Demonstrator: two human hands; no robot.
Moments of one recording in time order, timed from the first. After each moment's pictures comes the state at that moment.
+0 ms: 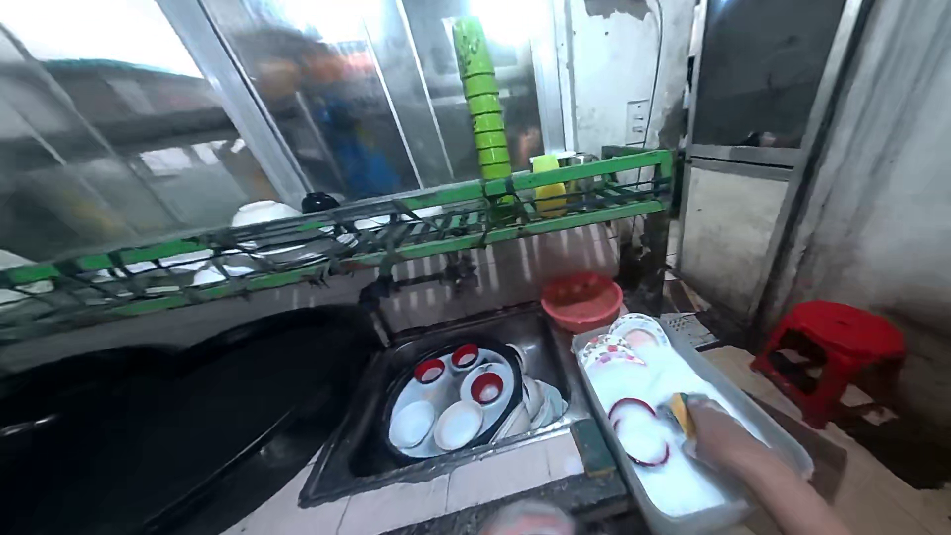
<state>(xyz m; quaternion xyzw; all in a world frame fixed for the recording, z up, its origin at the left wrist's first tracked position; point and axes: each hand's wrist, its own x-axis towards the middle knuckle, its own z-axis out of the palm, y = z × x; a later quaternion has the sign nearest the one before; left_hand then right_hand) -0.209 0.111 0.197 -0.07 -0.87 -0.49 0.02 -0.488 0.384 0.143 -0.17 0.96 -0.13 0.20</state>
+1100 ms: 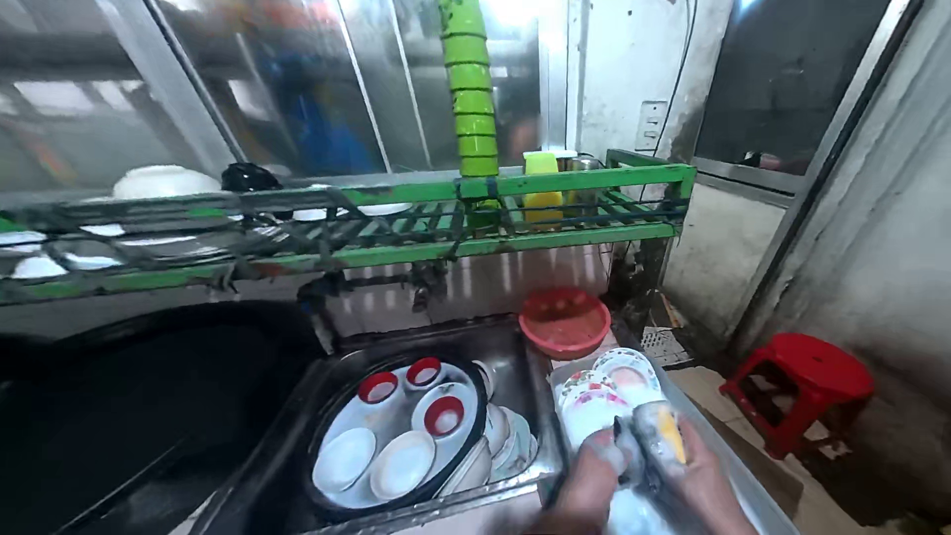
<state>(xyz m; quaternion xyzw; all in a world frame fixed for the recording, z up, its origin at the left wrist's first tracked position) -0.454 0.199 0.154 0.14 -0.64 -0.76 -0.02 -0.502 0.361 0.163 -0.14 0.86 -0.49 0.04</state>
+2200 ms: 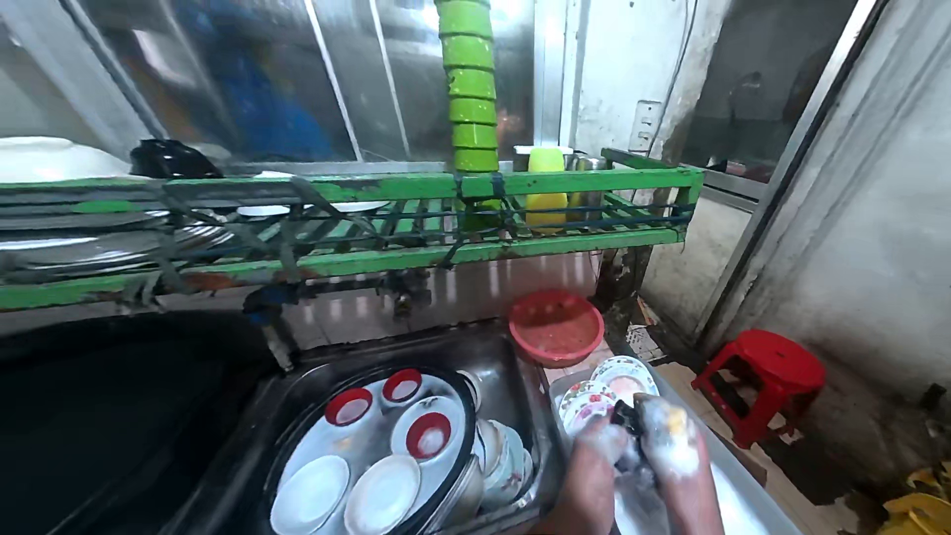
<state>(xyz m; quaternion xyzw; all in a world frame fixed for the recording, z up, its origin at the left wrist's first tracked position) -0.466 0.175 0.167 0.11 -0.52 -0.85 0.03 -0.494 0.296 0.157 -0.02 0.72 -0.69 -0.08</state>
